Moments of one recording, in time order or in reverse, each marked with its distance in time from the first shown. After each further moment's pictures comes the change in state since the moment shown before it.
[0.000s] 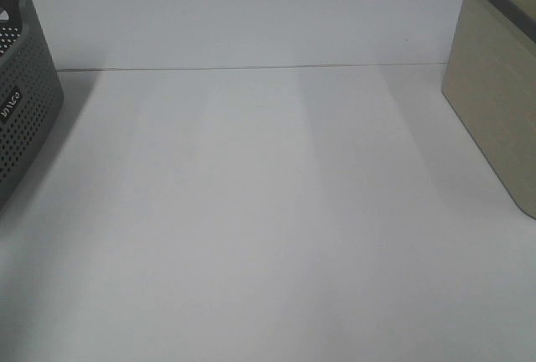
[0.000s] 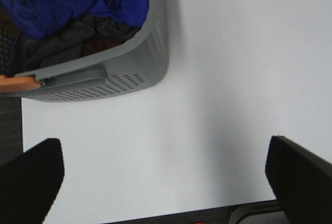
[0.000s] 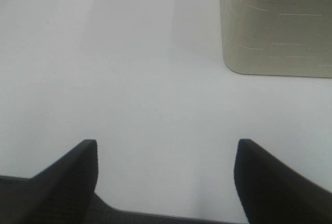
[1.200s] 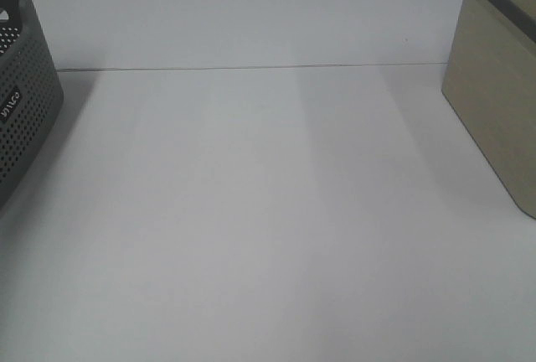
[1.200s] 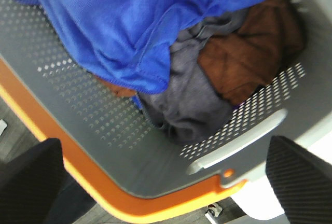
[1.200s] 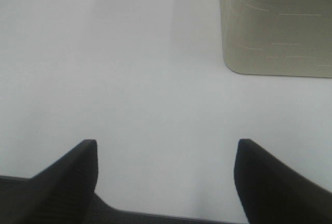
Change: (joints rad) left arm 0.196 0.754 -0.566 0.178 0.038 0.790; right arm 0.000 0.000 0.000 0.000 0.000 0.000
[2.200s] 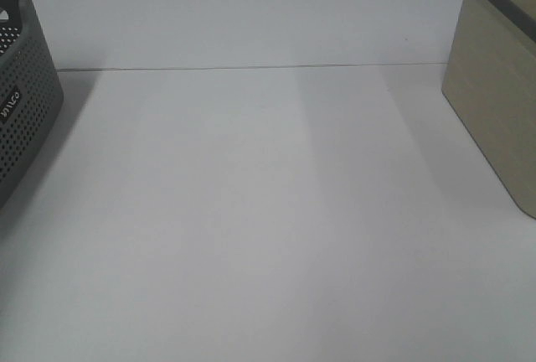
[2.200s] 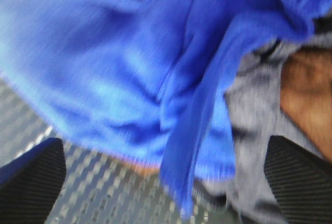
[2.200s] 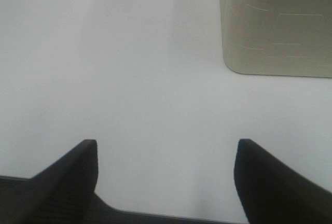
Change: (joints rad) left arm 0.003 0.401 0.000 0.133 -0.314 0.085; right arm 0.000 0.000 0.000 0.000 0.000 0.000
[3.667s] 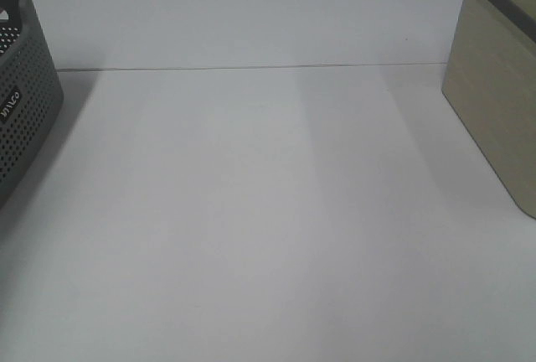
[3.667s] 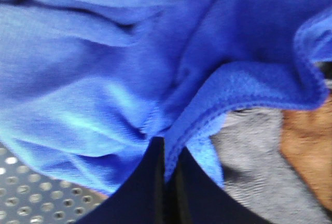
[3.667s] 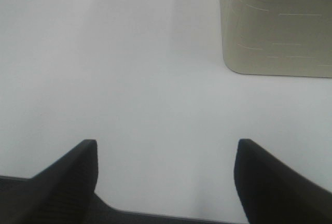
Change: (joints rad) left arm -0.012 0.101 -0.065 -0.004 0.037 -0.090; right arm 0.000 0.000 0.000 0.000 0.000 0.000
